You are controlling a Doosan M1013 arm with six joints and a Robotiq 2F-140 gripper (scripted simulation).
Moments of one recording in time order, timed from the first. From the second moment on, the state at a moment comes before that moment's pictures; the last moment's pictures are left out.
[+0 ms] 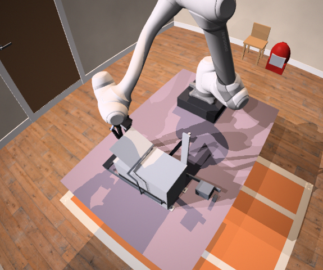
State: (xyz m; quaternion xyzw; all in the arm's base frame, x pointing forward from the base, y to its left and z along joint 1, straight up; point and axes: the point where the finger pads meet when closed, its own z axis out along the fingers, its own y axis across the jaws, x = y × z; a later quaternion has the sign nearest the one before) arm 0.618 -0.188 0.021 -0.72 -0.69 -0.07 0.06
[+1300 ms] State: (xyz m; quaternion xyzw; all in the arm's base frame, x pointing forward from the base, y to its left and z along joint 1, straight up) arm 0.618 -0.188 0.053 -0.72 -0.69 -0.07 0.06
